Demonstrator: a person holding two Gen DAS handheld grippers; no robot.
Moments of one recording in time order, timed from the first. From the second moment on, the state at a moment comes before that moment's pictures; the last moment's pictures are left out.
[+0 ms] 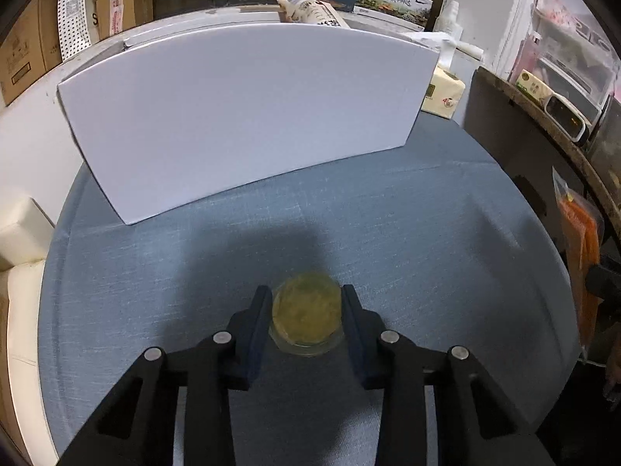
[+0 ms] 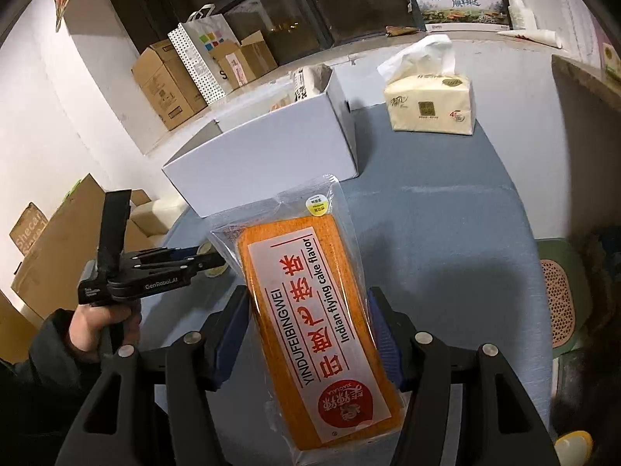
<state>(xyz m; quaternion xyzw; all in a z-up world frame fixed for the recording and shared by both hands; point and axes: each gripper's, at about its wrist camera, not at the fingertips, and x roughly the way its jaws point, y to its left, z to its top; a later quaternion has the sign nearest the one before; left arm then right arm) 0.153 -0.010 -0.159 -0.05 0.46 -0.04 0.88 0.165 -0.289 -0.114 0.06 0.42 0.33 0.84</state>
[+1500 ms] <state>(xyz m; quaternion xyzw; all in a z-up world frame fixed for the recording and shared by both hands) 0.301 0.109 -0.019 -0.07 0.32 0.04 0.94 0.381 -0.089 -0.025 0.05 0.36 0.29 0.89</state>
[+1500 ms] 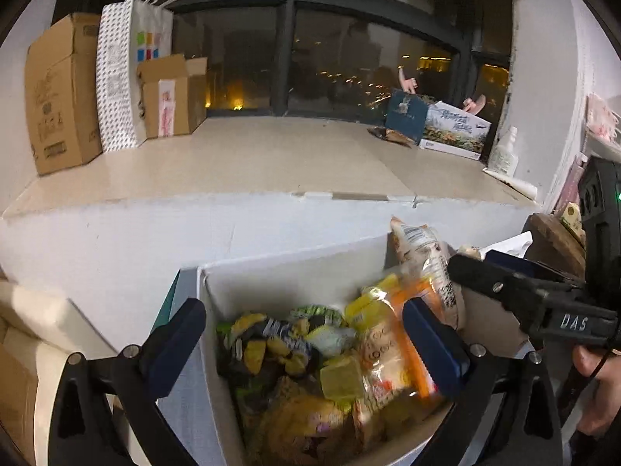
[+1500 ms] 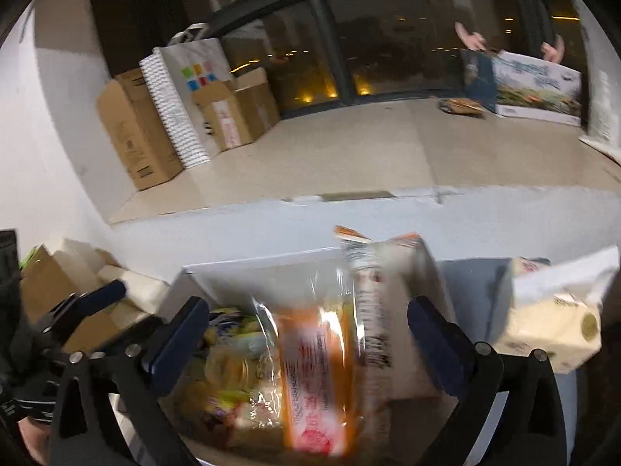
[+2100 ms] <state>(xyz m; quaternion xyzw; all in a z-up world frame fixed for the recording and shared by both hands) 0.160 0.045 0.029 0.00 0.20 0.14 0.97 0.263 -0.128 0.019 -0.03 0.27 0.25 0.93</state>
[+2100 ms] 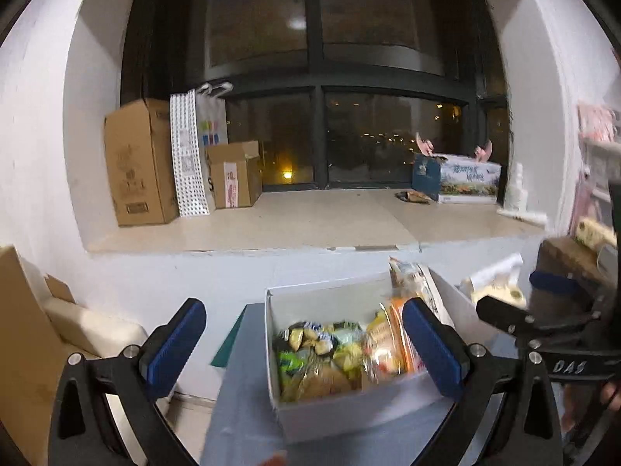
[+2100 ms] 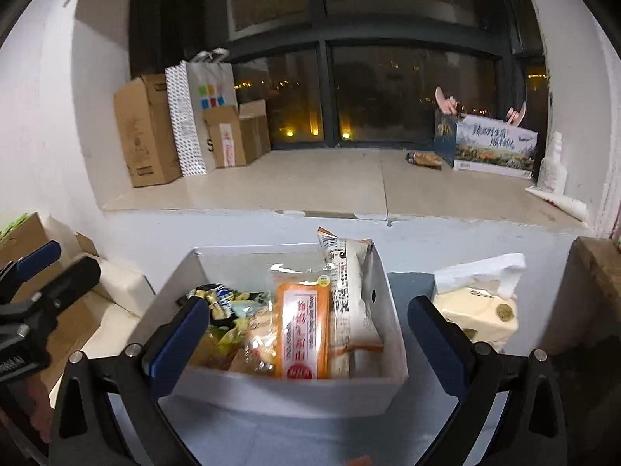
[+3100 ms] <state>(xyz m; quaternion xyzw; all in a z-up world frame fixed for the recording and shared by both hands) -0.001 -0.031 0.020 -0.04 0.28 0.04 0.96 0.045 -0.234 0.022 0.01 0.26 0.21 0.94</state>
